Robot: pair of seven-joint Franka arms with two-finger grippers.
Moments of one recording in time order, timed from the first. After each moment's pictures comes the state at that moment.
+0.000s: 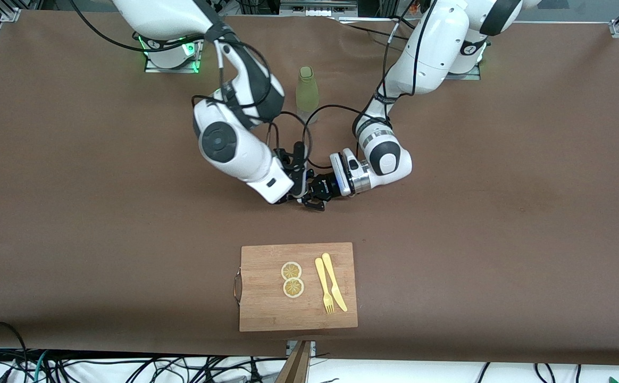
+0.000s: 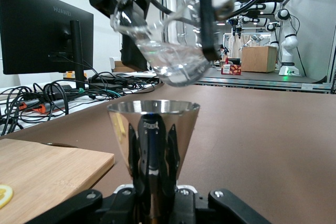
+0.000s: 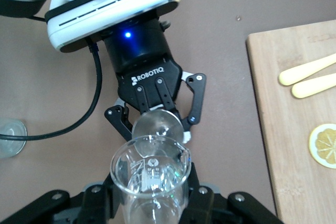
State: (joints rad) left arm -0.66 0.88 0.06 -1.71 -2.40 2.08 2.72; right arm 0.56 0.61 0.02 -1.44 0.39 2.10 -1.10
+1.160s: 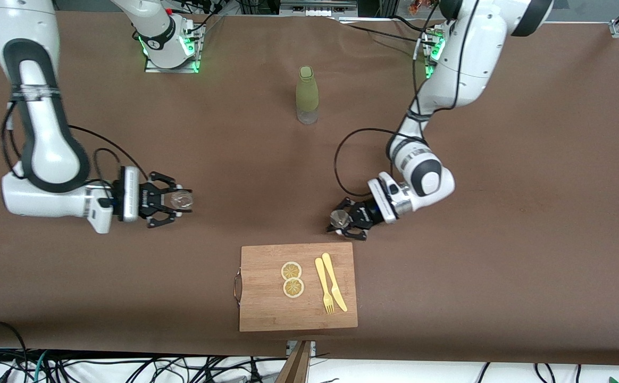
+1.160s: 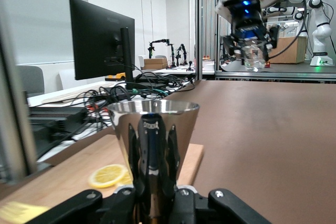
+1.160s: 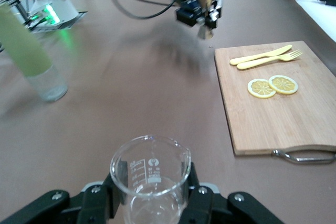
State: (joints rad) left arm -0.45 0.83 0.11 -1.68 -2.20 2.06 2.61; right arm -0.03 0.54 0.00 -1.70 0.94 1.81 -2.10
